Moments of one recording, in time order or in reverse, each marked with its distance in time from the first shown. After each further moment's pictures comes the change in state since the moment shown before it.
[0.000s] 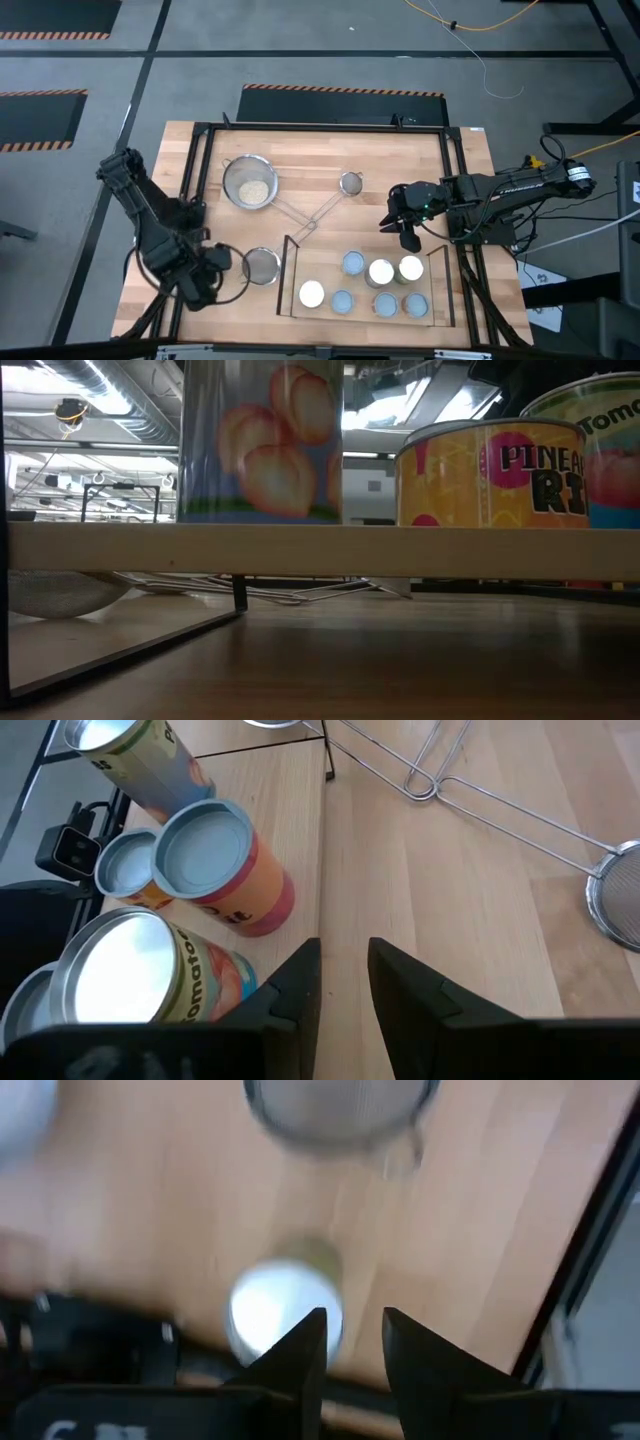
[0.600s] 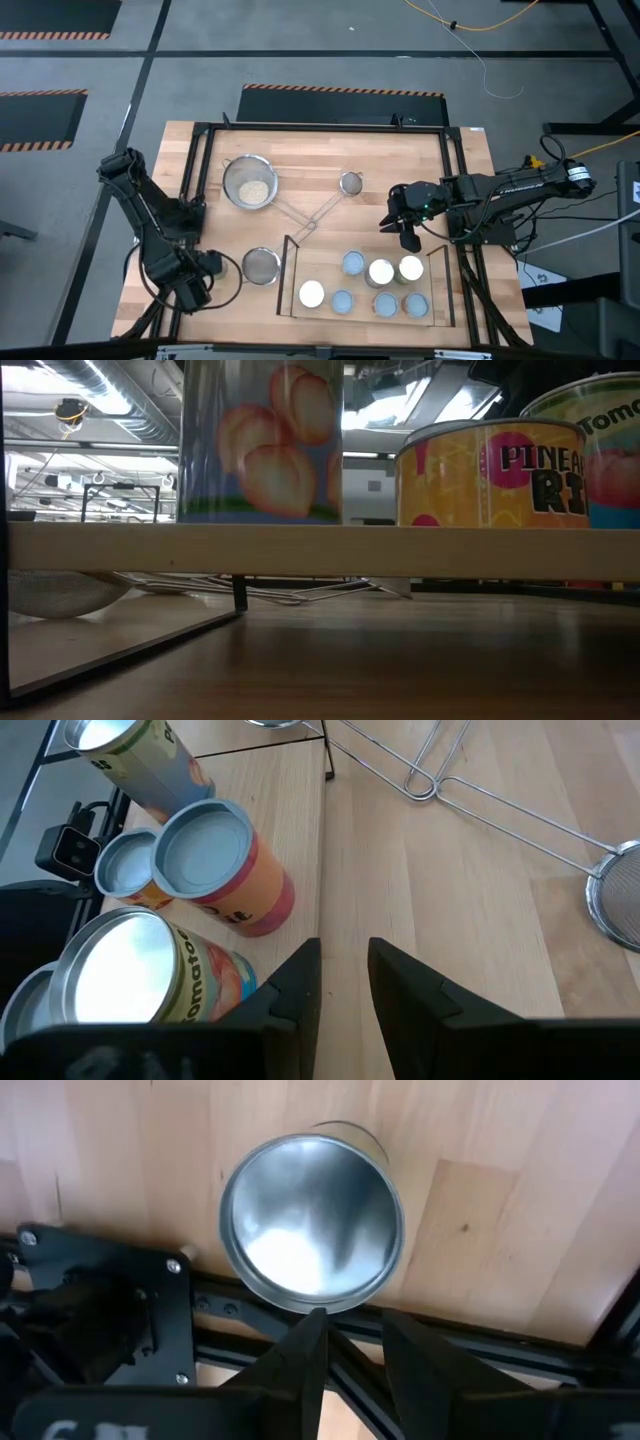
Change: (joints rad) left arm -0.080 0.000 -0.190 0.029 0.163 -0.007; right arm 0.000 0.000 0.000 0.000 0.000 0.000
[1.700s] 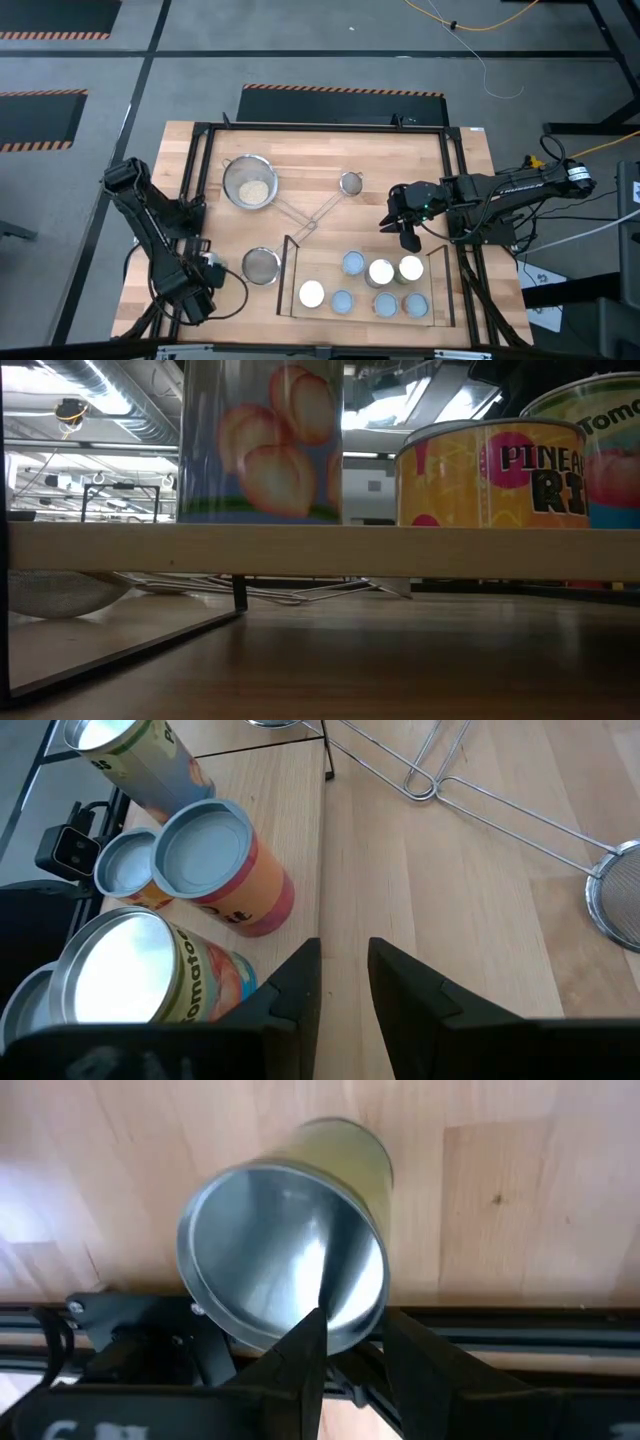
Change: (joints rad) left arm -0.021 0.119 0.000 -0.001 -0.018 0.259; right arm 0.000 0.000 0.000 0.000 0.000 0.000
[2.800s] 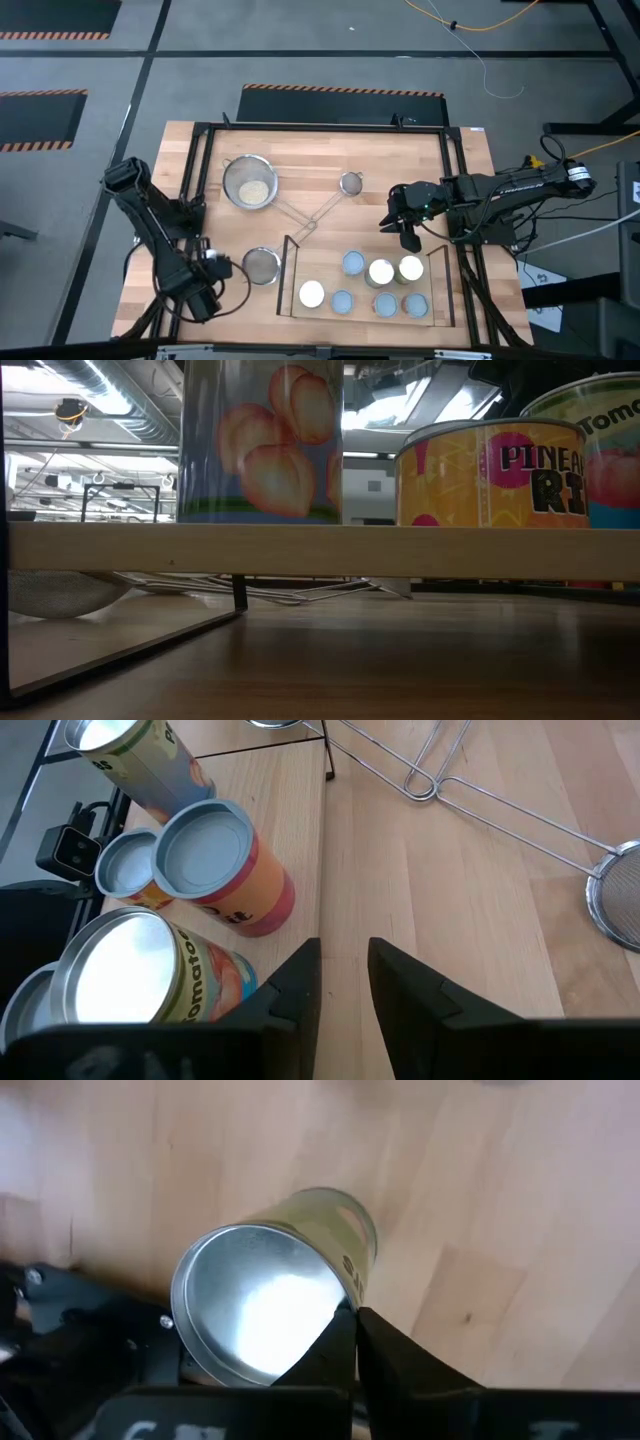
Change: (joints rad) left arm 0.047 0.006 0.003 0.082 -0.128 -0.301; right arm 0.000 -0.001 0.000 0.000 -0.001 0.000
